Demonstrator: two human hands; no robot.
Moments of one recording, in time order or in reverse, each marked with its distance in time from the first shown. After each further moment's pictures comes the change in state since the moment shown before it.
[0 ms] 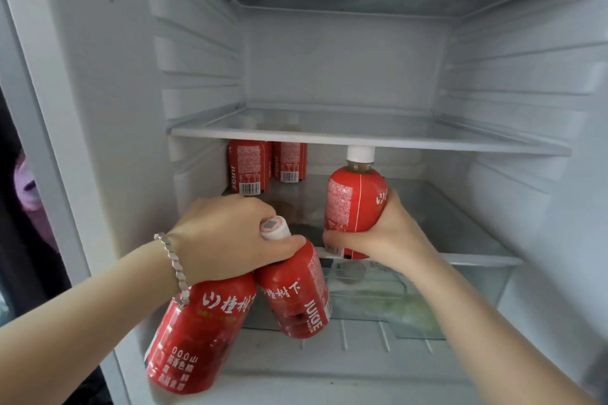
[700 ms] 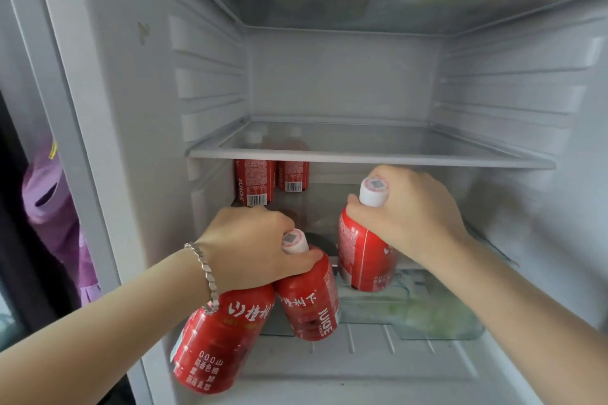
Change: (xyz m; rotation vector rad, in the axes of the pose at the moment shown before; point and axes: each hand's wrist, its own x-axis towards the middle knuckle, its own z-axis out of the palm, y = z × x) left_hand 0.002 0.006 -0.008 0.110 0.041 0.123; right_hand -0.027 -0.061 -0.036 -0.477 0.285 -0.349
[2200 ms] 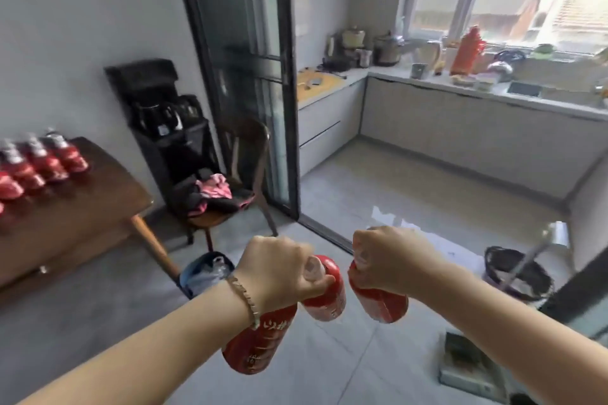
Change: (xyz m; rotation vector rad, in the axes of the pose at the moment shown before) left_hand -0.784 0.523 -0.054 0.432 -0.249 -1.990; right_hand -0.690 -0.204 -0.276 0.522 -0.739 -2.311
